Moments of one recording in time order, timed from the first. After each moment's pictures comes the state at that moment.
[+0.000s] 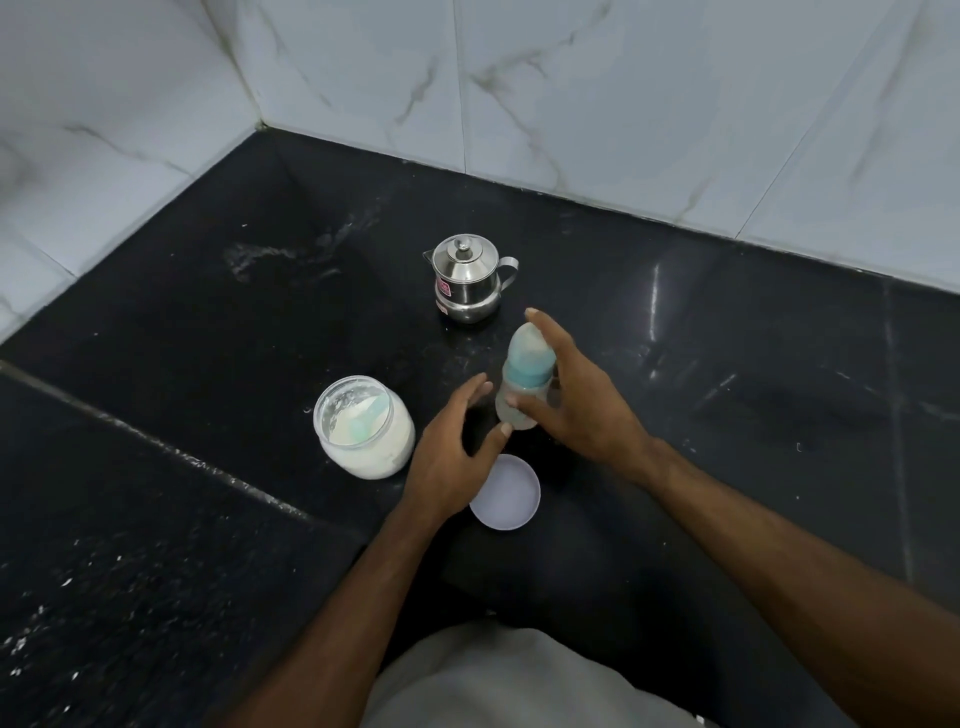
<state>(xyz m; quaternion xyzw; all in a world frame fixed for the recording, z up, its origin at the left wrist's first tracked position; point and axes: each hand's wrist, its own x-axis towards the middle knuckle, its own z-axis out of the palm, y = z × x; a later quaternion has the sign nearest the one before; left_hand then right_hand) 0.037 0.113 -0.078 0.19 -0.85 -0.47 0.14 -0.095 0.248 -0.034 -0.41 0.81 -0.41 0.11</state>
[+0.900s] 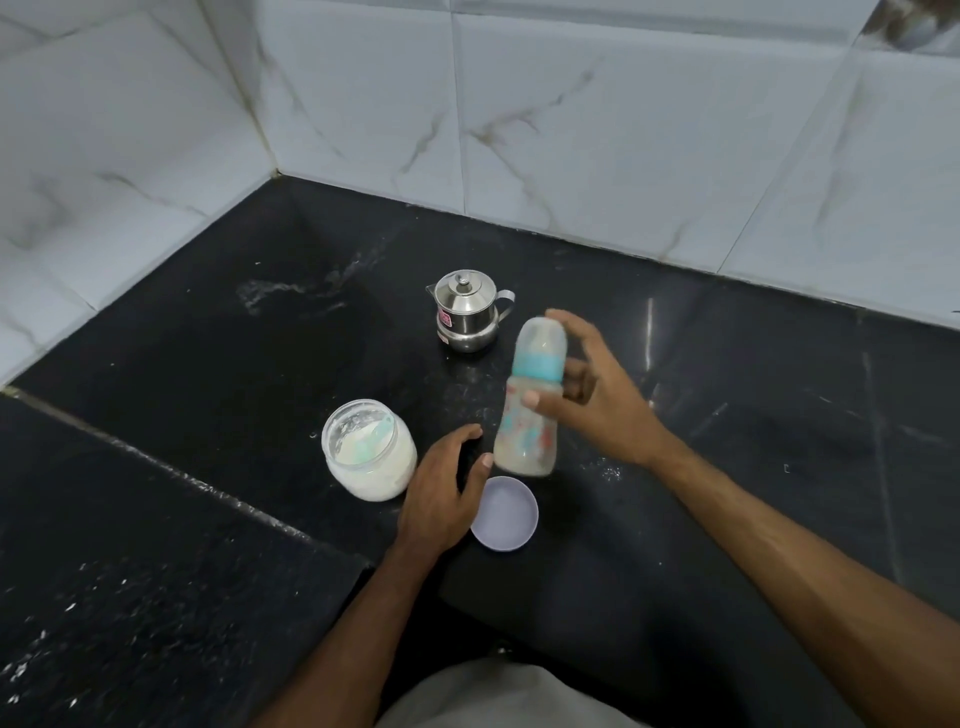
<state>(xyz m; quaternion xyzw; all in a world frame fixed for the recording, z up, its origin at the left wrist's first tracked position) 0.051 0.111 -0.104 0.19 -0.89 -0.37 0.17 -0.098 0.260 0.008 -0.32 0.65 -0.64 0.27</state>
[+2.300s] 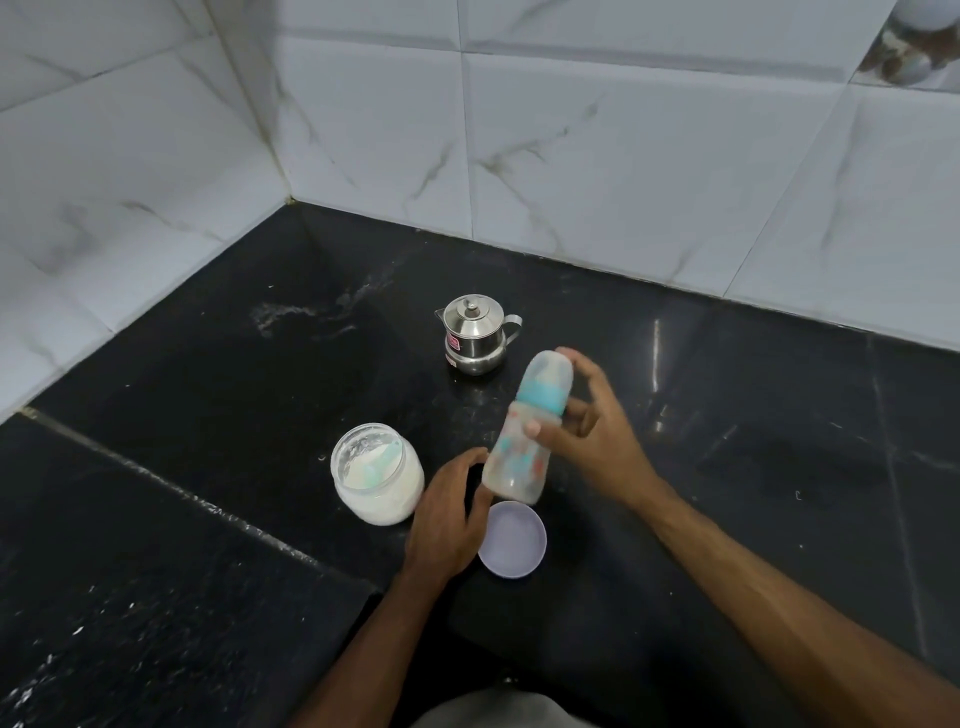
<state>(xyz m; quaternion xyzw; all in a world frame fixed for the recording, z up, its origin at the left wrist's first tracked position) 0.049 0.110 -0.104 0.19 -0.88 -0.39 0.18 -0.082 0.252 0.001 -0.23 0.61 -0.70 0.27</state>
